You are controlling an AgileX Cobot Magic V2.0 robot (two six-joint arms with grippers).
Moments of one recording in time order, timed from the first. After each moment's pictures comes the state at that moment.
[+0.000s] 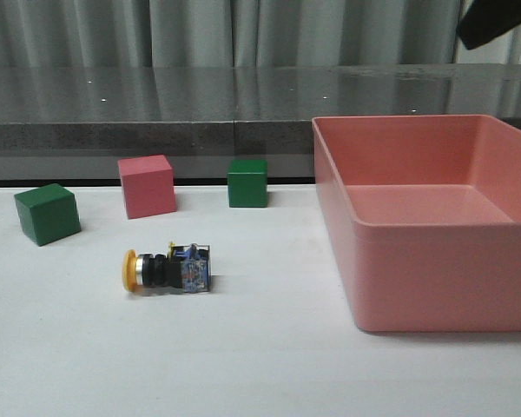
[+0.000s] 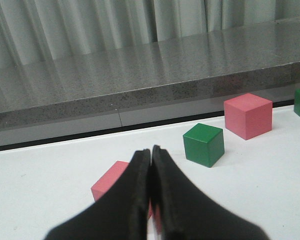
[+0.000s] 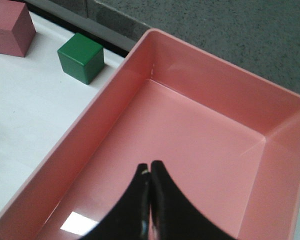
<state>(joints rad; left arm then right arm) 0.00 -0.01 0.00 0.15 0.11 0.04 0.22 1.25 -0.93 0.24 0.38 -0.46</state>
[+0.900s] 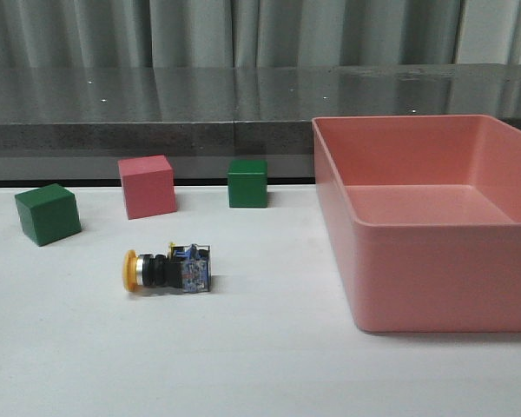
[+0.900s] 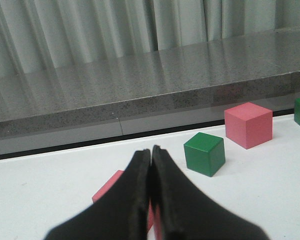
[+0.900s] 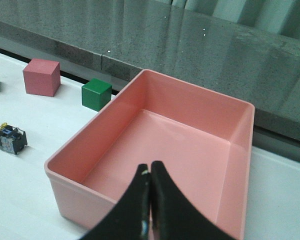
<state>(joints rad) 0.00 -0.01 0.00 0.15 0.08 0.04 0.22 0.35 -0.39 0.25 0.33 -0.43</state>
